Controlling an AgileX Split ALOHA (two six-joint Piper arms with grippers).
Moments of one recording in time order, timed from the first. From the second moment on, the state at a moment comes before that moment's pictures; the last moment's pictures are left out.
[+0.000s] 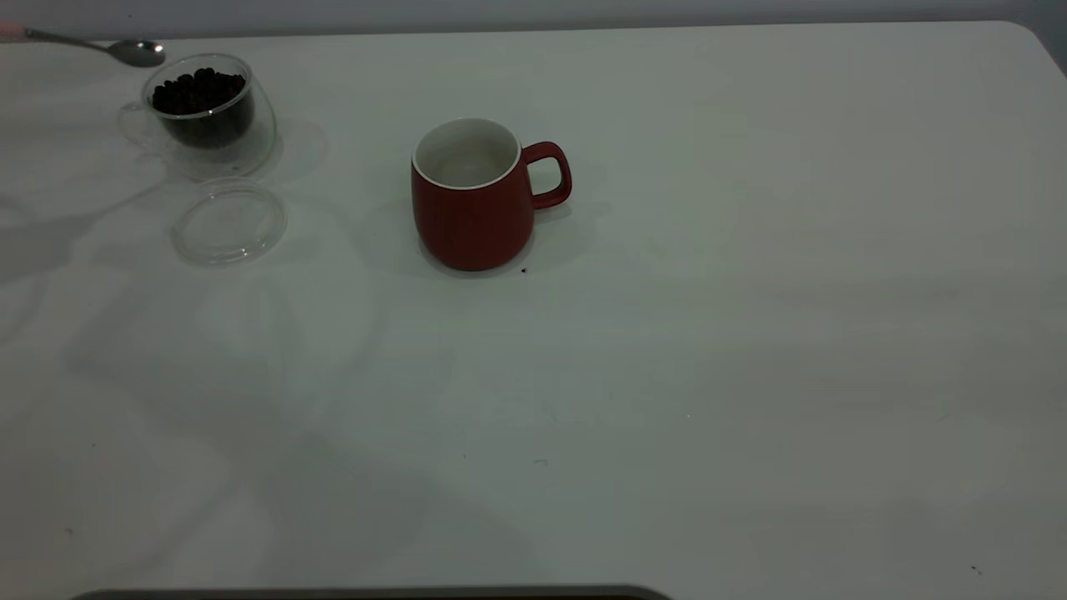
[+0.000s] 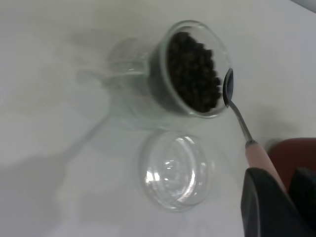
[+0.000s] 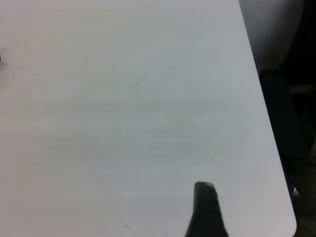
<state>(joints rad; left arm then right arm) 0.50 2.09 -1.25 -1.16 0.78 1.15 -0.06 0.03 -0.47 0.00 1.13 -0.03</state>
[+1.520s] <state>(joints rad) 0.47 2.35 -1.41 -1.27 0.84 1.03 -0.06 0.03 -0.47 0.00 1.13 -0.03</state>
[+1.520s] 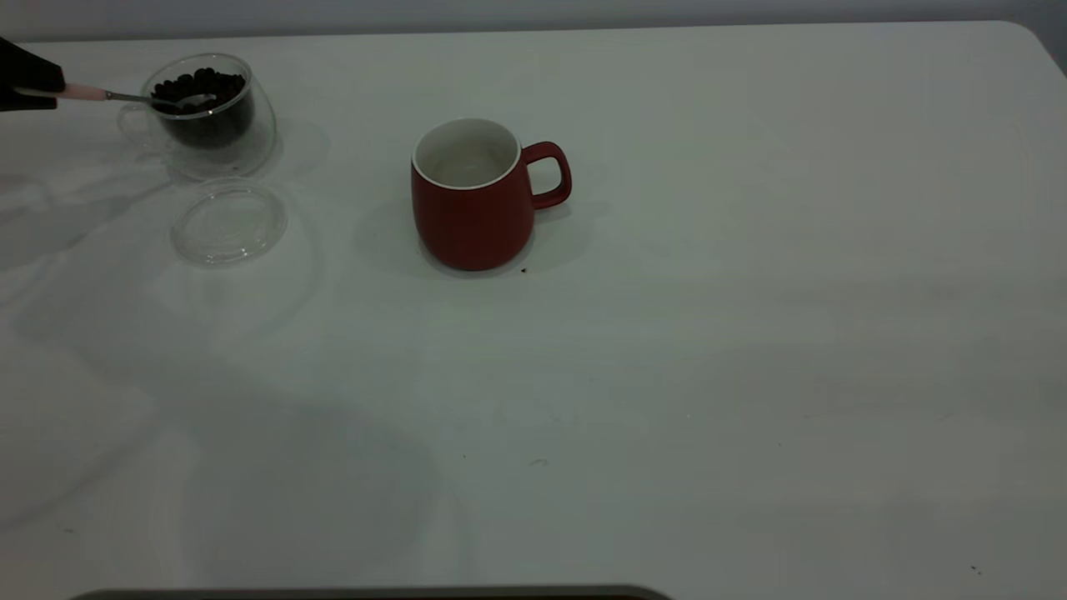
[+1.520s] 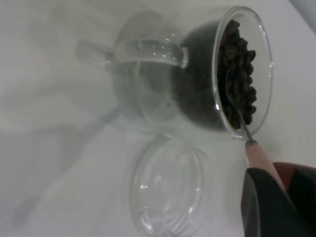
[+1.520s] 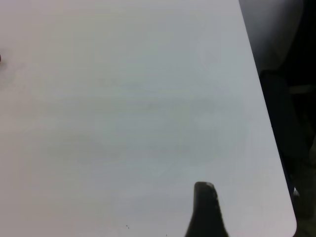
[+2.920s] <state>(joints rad) 0.53 2.41 -1.41 -1.38 1.13 0.99 -0.06 0.03 -0.47 0.00 1.13 -0.03</state>
